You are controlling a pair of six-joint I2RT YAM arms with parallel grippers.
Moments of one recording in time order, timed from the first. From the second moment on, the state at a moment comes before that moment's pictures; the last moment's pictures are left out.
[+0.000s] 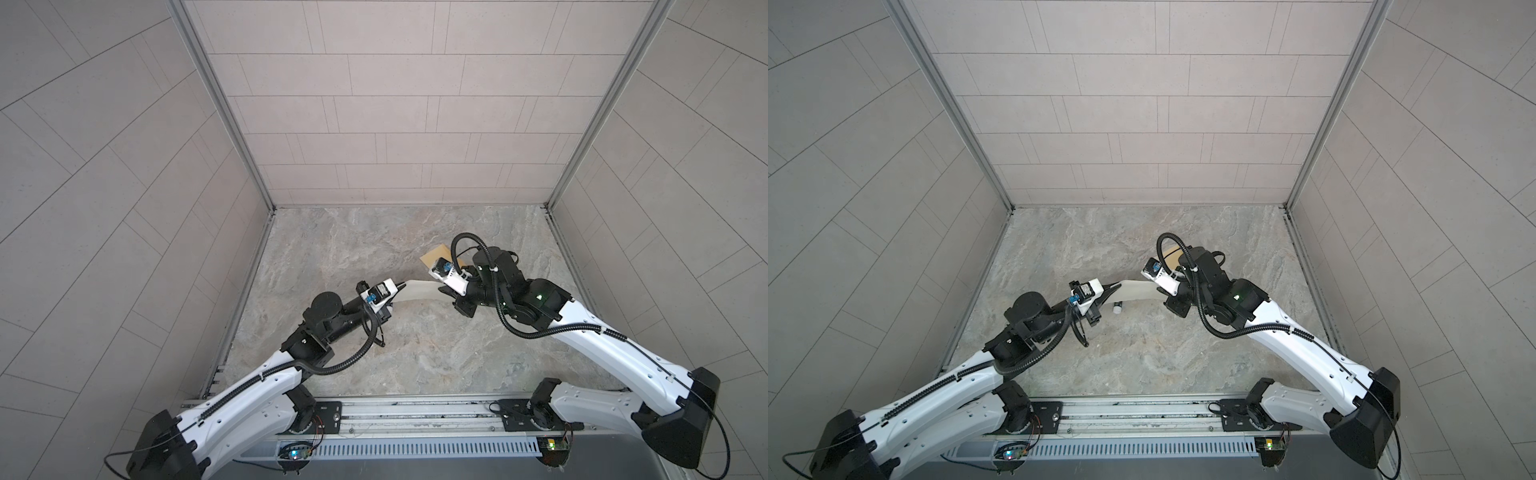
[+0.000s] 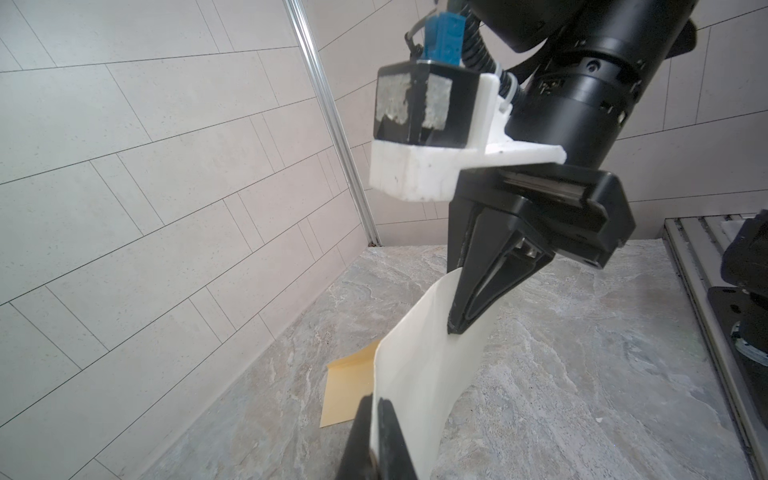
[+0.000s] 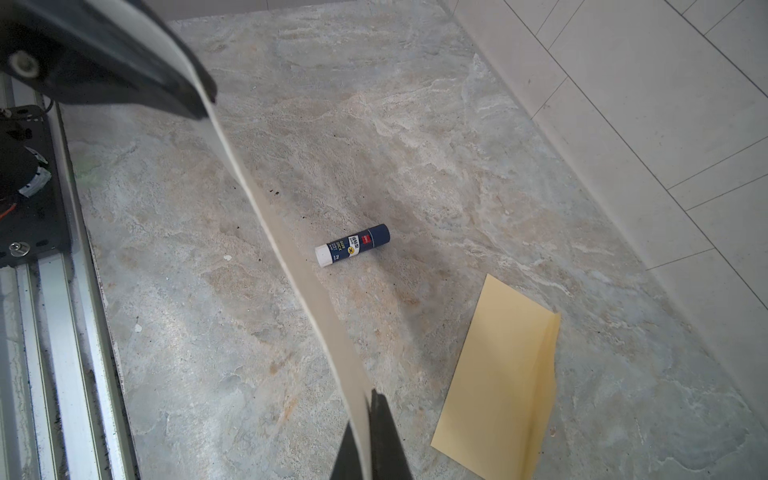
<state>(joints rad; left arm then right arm) -0.72 0.83 0.47 0.39 0.25 0.35 0.69 1.12 1.08 -0.63 -0.14 -0.35</state>
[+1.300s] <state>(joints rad) -0.71 0.89 0.59 0.23 0.48 0.26 0.65 1.10 1.08 -0.61 -0.37 -0.47</state>
